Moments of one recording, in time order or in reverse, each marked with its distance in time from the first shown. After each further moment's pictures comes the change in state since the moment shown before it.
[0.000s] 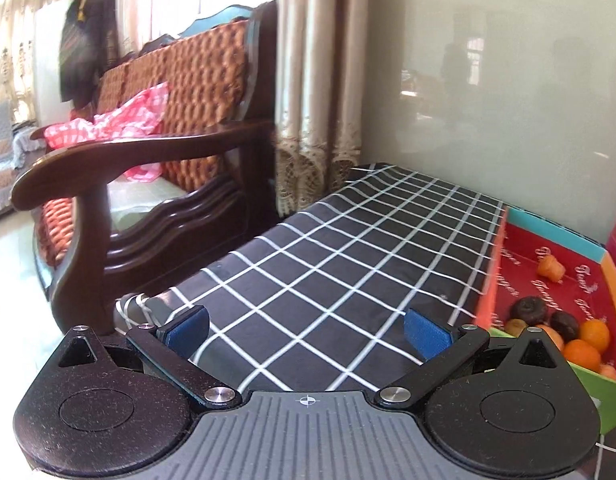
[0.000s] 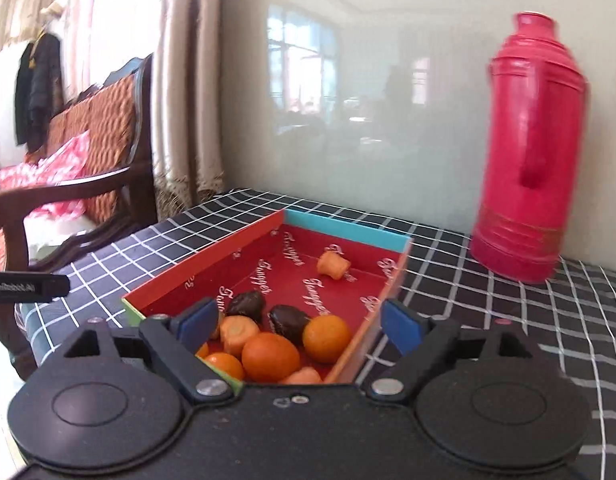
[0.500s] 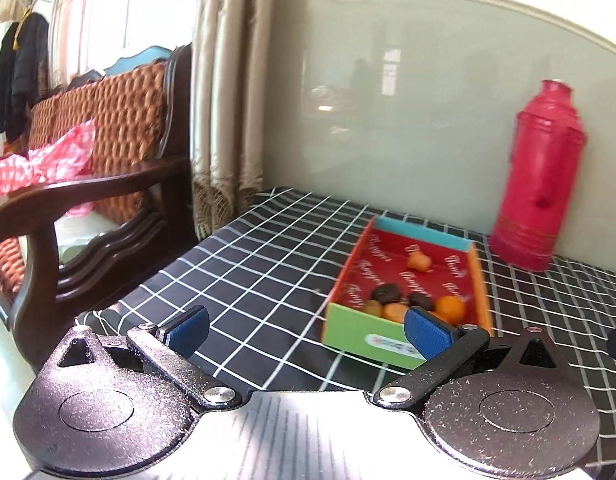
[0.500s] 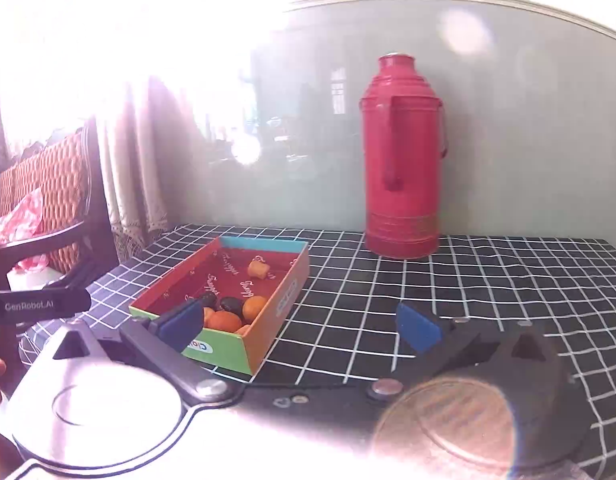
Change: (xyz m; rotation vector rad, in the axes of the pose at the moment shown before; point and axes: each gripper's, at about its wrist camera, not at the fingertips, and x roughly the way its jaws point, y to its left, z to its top) left arm -0.125 -0.023 -0.004 0.093 -0.069 -0.236; right arm -0.136 -0.013 -0.009 0.155 -0.069 -0.190
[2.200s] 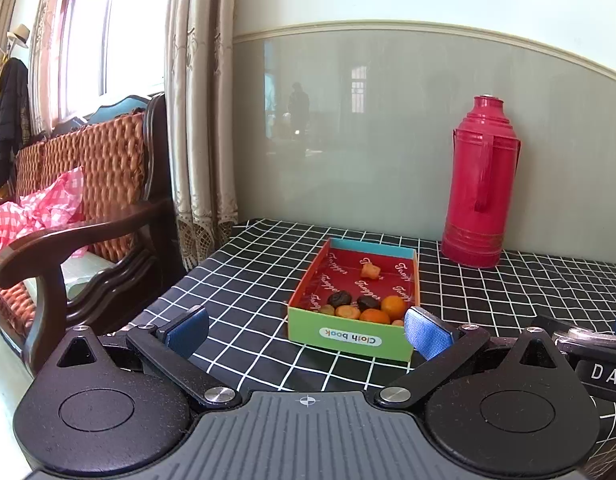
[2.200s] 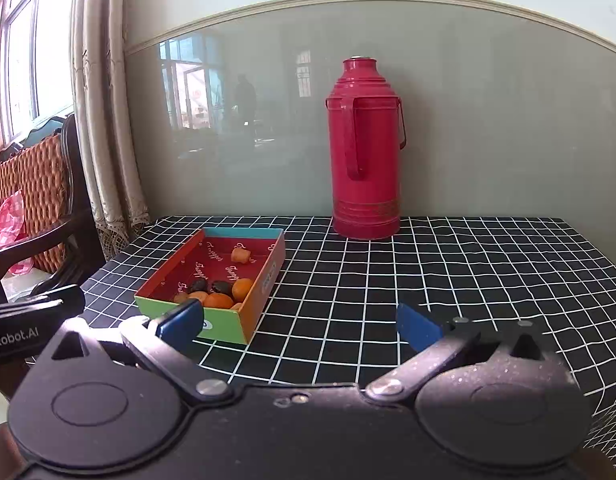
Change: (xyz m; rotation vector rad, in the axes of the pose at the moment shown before) left arm -0.091 -0.025 -0.002 0.086 -0.071 -0.038; right arm -0.045 0.009 0.002 0.022 0.047 -0.085
